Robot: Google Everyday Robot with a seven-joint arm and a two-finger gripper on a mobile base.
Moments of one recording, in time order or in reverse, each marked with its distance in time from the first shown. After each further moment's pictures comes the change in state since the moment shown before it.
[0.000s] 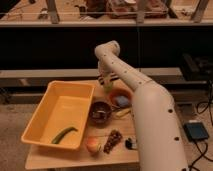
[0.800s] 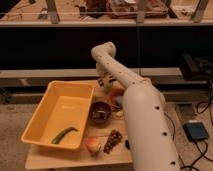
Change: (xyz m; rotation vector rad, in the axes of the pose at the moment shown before) arm -0.002 0.000 0.021 -0.061 0.030 -0.013
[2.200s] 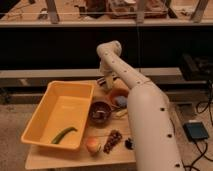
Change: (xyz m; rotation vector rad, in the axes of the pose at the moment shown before) arm 0.015 0.008 -0.013 0.006 -0.066 0.036
